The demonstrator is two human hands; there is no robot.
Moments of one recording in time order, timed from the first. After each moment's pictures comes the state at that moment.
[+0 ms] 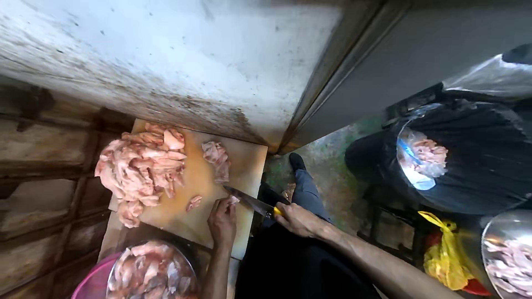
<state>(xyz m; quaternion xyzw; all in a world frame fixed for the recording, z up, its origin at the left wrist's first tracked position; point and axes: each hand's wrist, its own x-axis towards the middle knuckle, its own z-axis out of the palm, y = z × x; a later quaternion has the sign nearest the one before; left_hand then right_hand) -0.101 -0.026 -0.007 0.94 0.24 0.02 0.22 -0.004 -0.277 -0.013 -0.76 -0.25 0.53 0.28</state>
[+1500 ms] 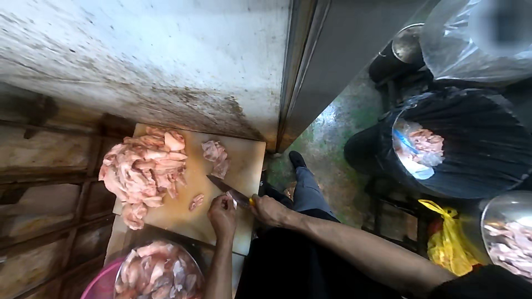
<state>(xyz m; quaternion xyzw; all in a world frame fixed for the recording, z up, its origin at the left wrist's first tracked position) -0.095 -0.020 -0.010 0.91 0.32 0.02 0.25 -0.011 -0.191 -0.003 -0.76 -0.23 0.53 0.30</state>
